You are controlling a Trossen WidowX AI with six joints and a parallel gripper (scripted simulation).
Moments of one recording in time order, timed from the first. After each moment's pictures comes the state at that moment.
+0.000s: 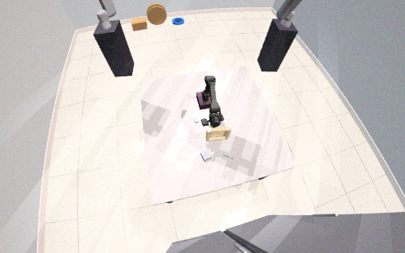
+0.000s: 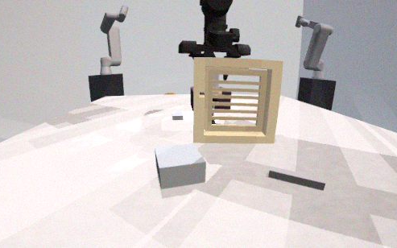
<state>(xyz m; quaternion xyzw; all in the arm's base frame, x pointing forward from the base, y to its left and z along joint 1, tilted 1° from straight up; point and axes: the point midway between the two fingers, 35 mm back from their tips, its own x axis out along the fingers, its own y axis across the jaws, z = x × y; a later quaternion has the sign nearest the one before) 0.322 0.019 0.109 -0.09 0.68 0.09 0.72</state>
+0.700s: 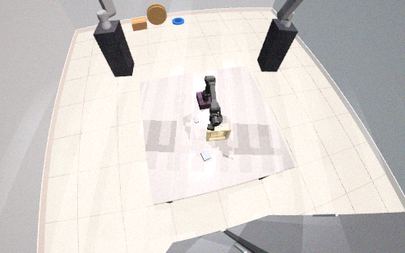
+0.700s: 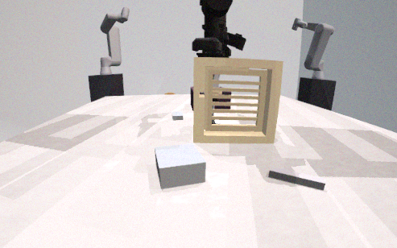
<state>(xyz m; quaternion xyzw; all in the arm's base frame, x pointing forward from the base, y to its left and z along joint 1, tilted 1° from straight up) 0.322 0.019 0.109 -0.44 0.55 0.42 0.58</state>
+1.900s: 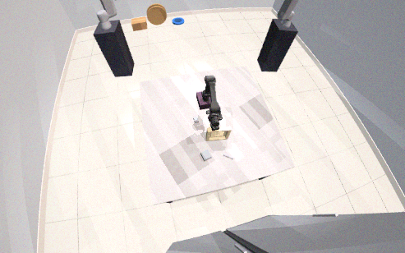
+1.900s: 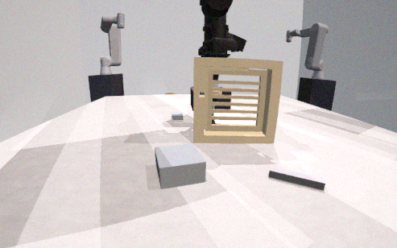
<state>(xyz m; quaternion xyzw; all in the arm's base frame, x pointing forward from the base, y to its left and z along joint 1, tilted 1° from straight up) 0.323 0.019 0.110 -0.56 0.43 0.54 0.46</state>
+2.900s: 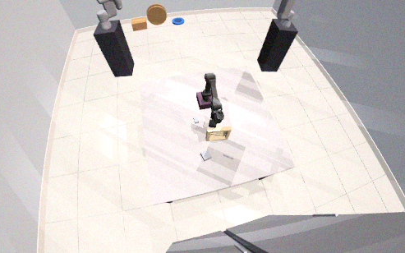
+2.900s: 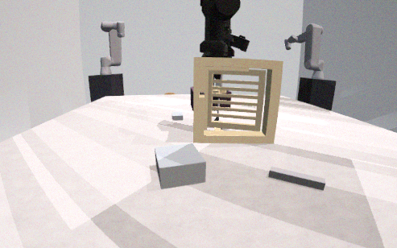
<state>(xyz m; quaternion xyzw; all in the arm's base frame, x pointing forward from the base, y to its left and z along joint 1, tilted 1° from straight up) 0.295 0.034 0.108 -0.44 0.55 0.43 0.57</state>
